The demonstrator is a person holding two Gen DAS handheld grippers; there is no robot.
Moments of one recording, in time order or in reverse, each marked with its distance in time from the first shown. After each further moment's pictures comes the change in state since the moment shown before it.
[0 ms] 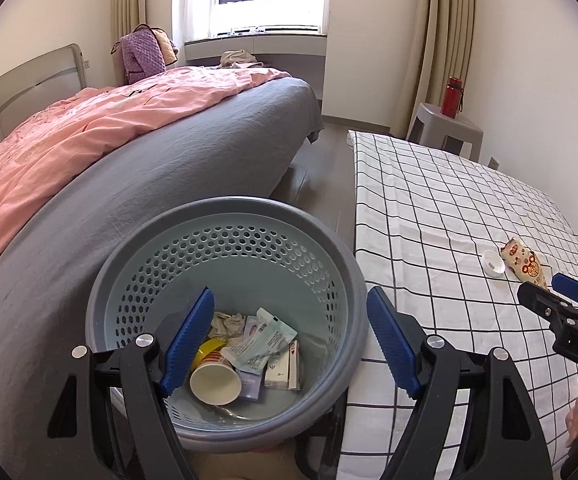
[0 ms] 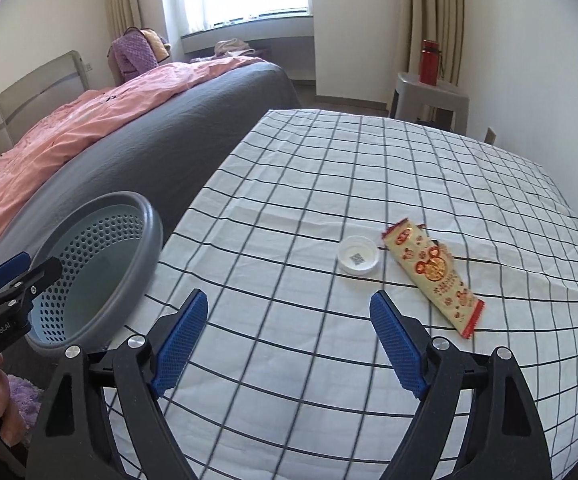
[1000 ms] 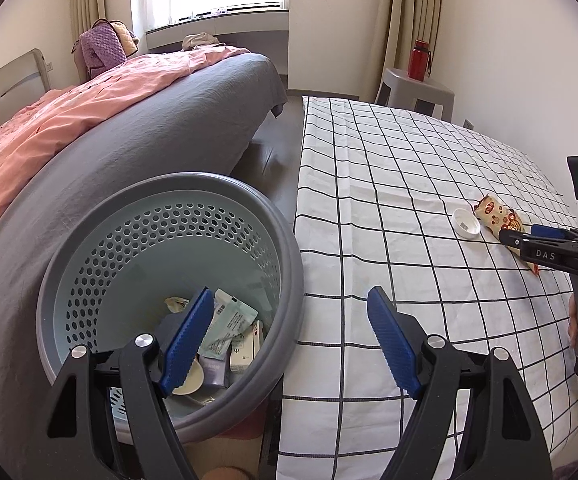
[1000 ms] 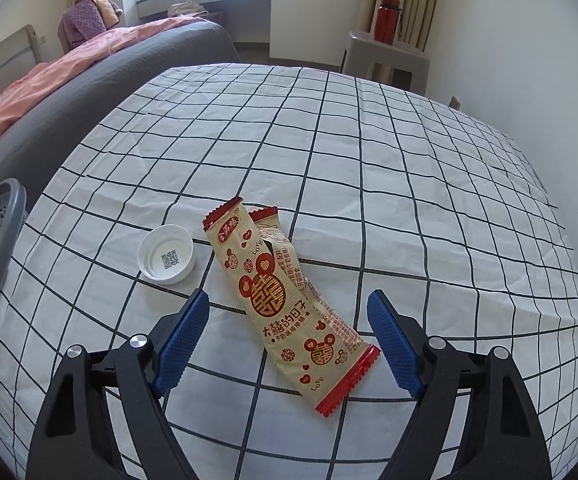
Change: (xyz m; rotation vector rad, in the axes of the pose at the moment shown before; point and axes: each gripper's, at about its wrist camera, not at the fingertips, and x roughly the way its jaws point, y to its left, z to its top) left arm 0.023 -0.043 -0.012 0.091 0.094 -0.066; right arm 0.079 -0.112 0.014 -0.021 0.144 -0.146
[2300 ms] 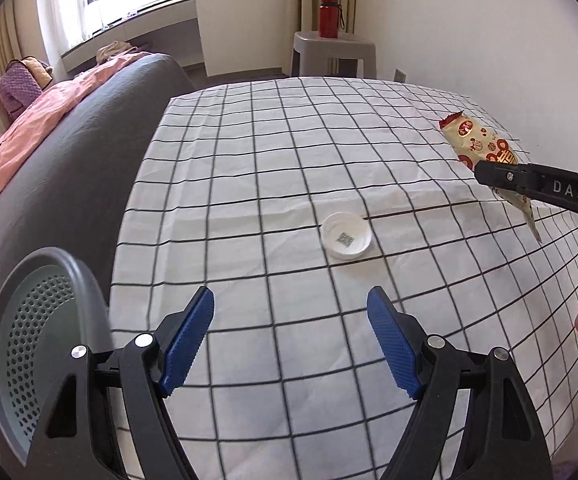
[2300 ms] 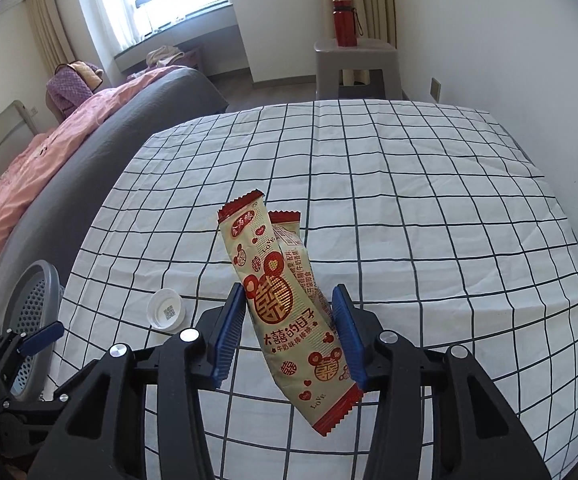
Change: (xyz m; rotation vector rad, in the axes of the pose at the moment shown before) left arm 0.056 -0.148 0.049 0.220 0.100 -0.140; right arm -0.042 -0.074 0.021 0.230 -0.055 0.125
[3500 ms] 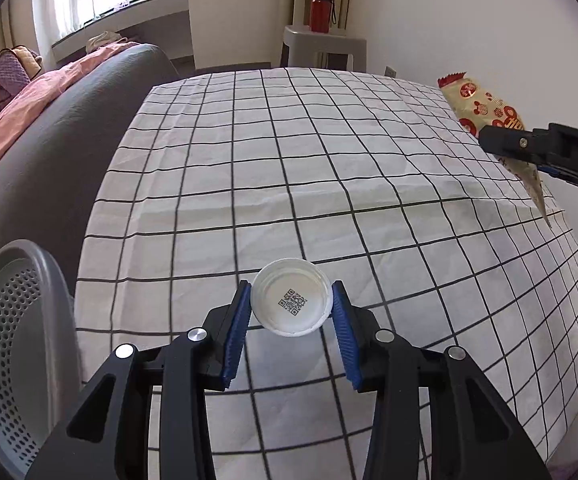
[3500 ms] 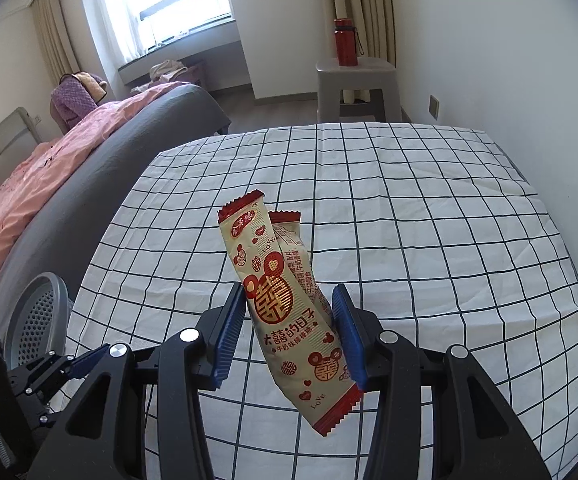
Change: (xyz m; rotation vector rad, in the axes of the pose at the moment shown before) left arm 0.006 0.002 -0.010 -0.021 0.002 -0.051; right arm -0.018 0.015 0.003 -0.027 -0.062 -0.007
